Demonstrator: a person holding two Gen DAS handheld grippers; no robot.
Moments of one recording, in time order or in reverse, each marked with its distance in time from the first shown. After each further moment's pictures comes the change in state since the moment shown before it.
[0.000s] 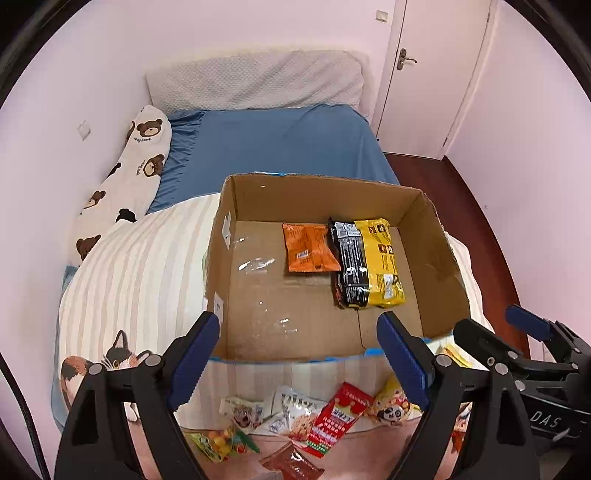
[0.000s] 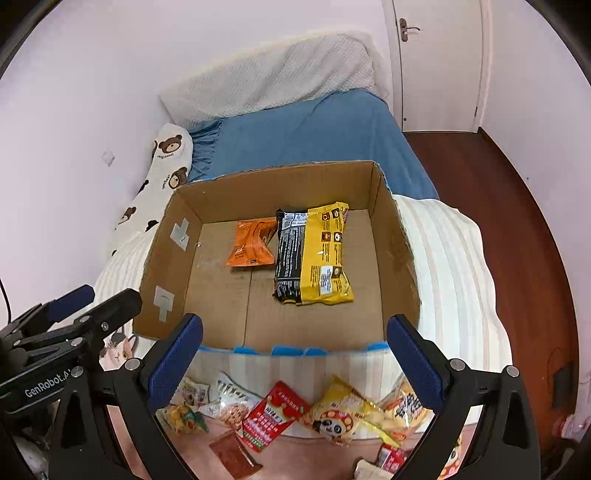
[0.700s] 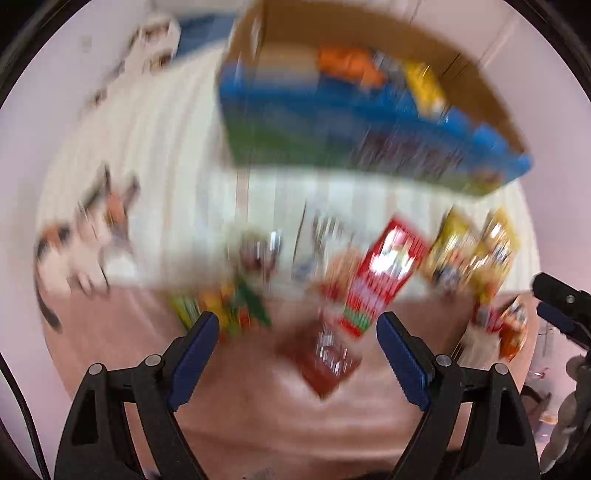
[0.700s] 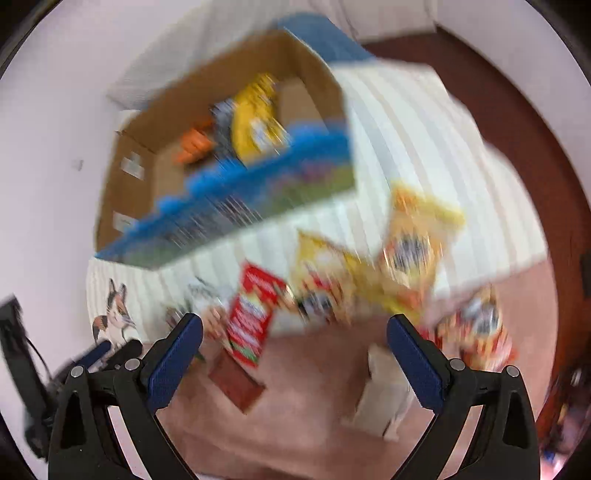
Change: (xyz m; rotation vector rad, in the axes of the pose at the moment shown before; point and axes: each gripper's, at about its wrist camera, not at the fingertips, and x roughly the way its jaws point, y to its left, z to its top) left arm 0.078 0.039 -0.161 -0.087 0.392 0.030; right arm 0.042 -0.083 -0.143 0.340 0.310 0.045
